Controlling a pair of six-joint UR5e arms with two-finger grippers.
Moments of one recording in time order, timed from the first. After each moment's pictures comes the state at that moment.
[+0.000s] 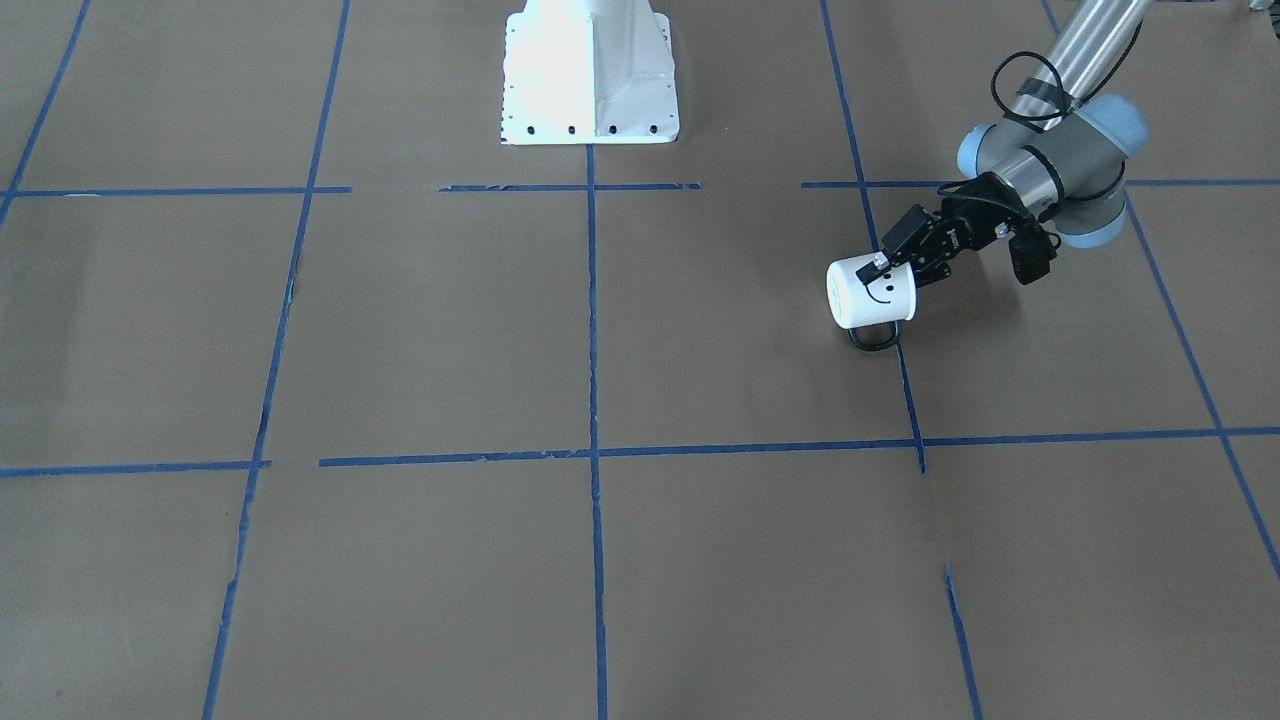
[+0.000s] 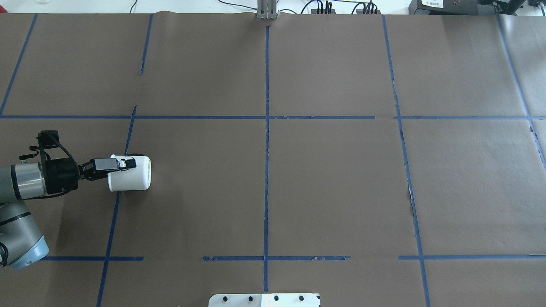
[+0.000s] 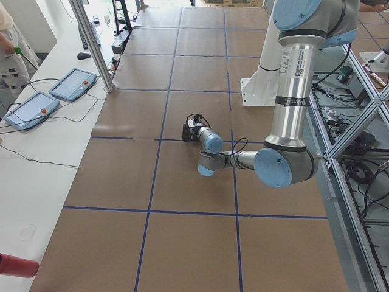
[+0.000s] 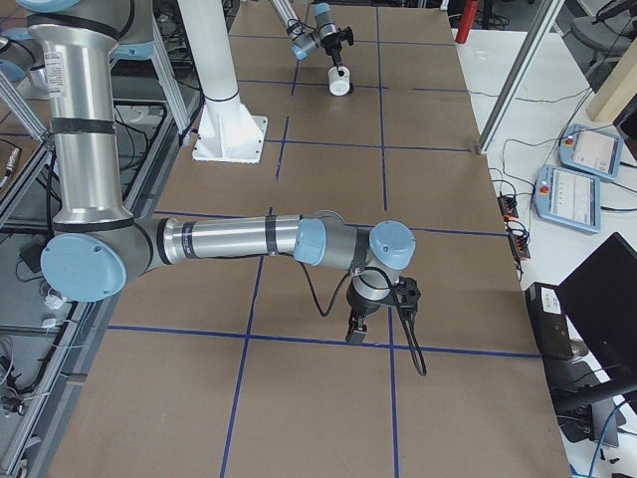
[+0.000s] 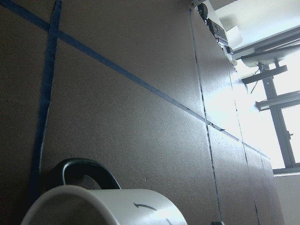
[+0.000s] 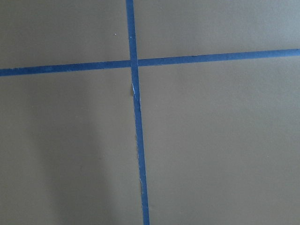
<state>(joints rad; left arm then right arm) -0.61 -1.68 -1.31 -3.57 -1.80 -1.64 1.53 -1.53 1.64 -1.83 2.27 0.01</state>
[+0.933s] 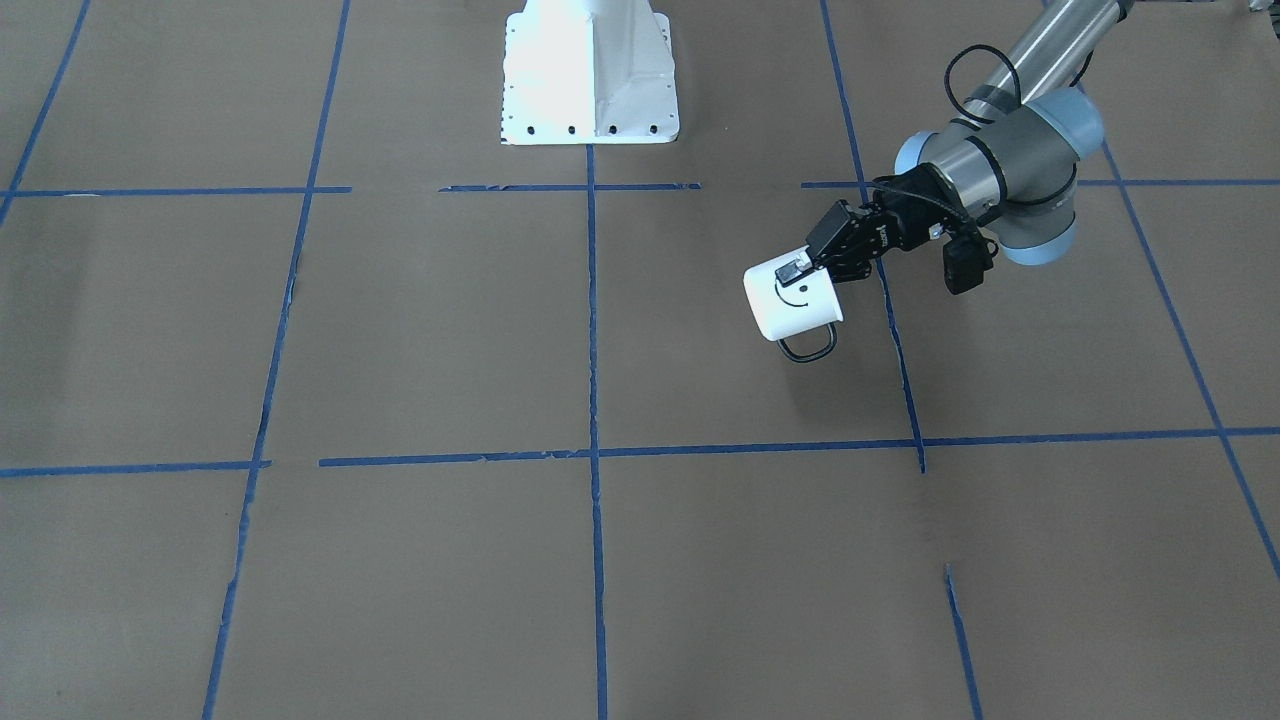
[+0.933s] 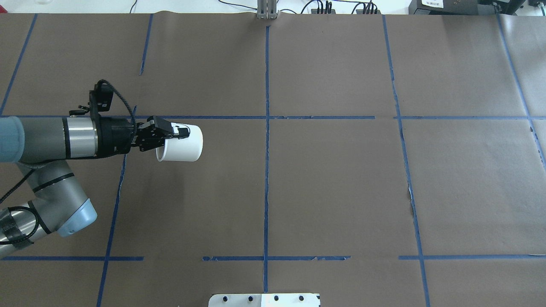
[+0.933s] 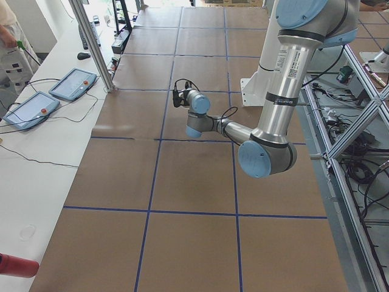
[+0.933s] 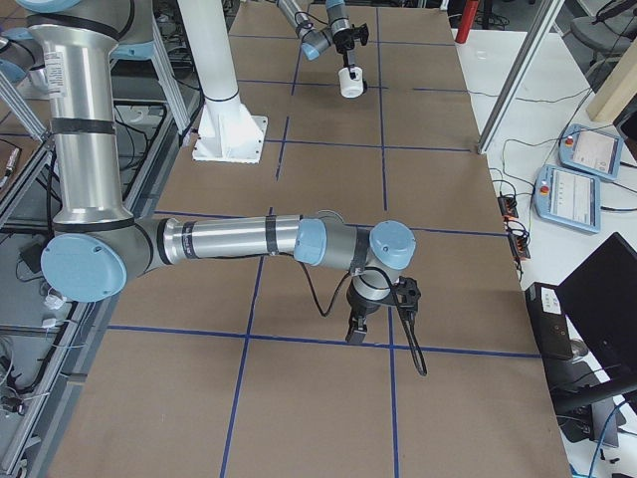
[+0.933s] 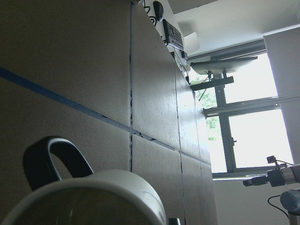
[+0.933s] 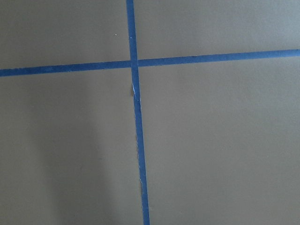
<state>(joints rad) -0.68 -1.86 -1.60 -2.98 -1.95 -1.76 1.53 -1.53 1.64 -1.83 2.27 0.01</state>
